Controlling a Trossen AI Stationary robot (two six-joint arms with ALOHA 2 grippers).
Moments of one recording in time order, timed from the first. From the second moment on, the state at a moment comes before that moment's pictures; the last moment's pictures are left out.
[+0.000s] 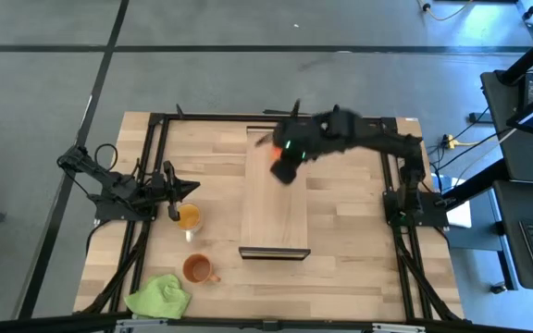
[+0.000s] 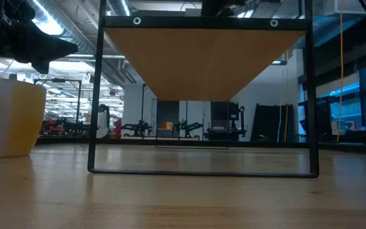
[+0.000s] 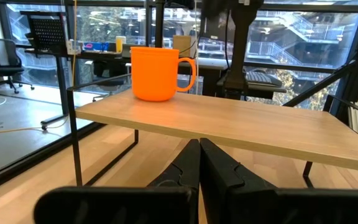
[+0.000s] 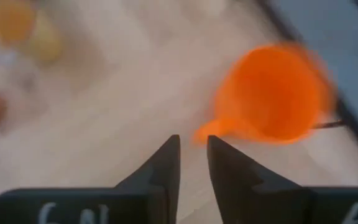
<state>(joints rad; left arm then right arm) -0.50 0.01 0.01 0.06 -0.79 -0.04 -0.05 1.96 2.36 -1.51 0.26 0.50</state>
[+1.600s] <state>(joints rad) -0.50 0.01 0.01 0.06 -0.79 -0.04 -0.34 2.06 2.34 -1.57 0.11 0.62</state>
